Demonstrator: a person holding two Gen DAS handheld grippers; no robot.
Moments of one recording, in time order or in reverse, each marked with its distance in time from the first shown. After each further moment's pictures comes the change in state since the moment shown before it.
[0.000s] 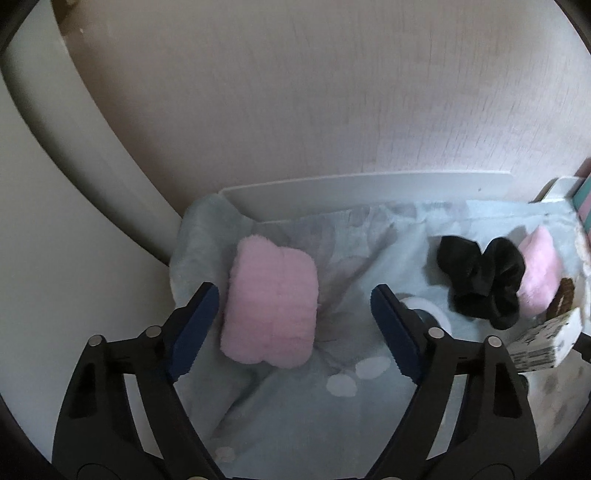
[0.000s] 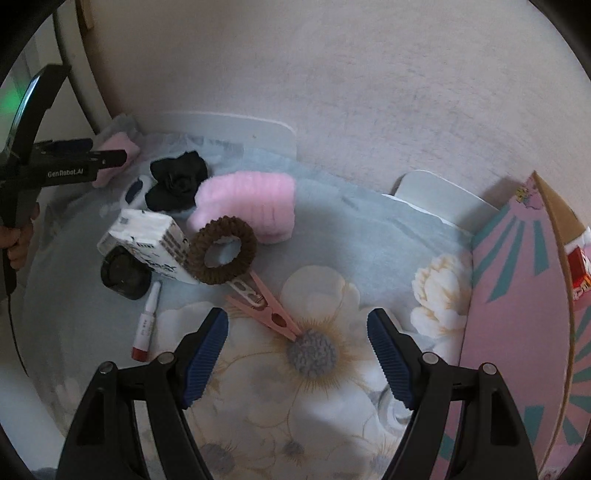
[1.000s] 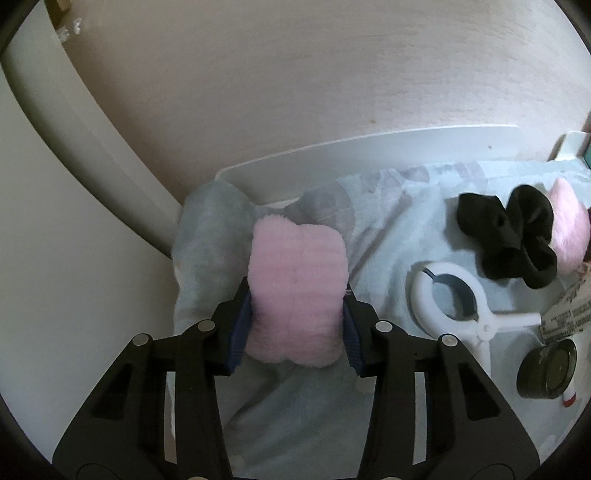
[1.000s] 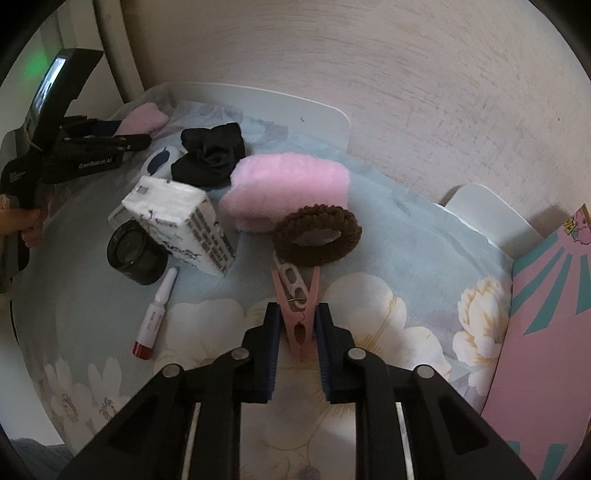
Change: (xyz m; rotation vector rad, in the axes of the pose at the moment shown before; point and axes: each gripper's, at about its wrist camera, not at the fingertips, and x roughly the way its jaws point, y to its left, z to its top) left arm -0.003 -0.029 -0.031 0.088 -0.043 0.079; right arm 0.017 0.027 0.002 -0.120 0.009 0.061
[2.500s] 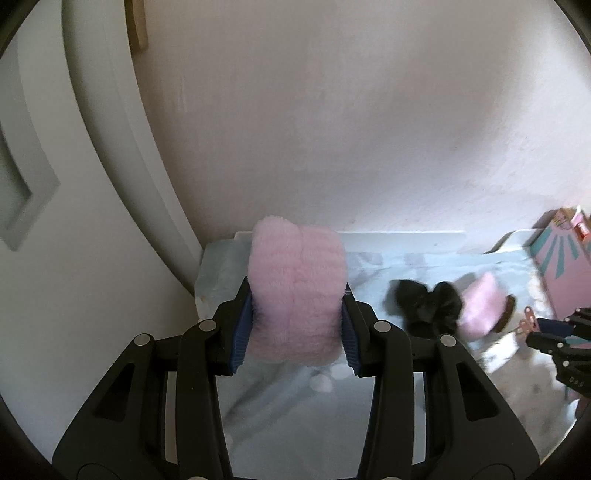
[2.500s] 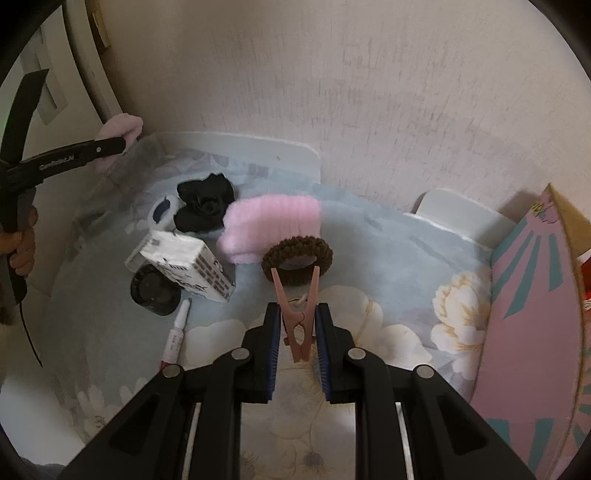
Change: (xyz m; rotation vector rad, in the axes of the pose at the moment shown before) left arm -0.071 0.050 0.048 -0.208 -0.130 -0.190; right arm -0.027 -0.026 -0.006 0.137 -0.092 0.033
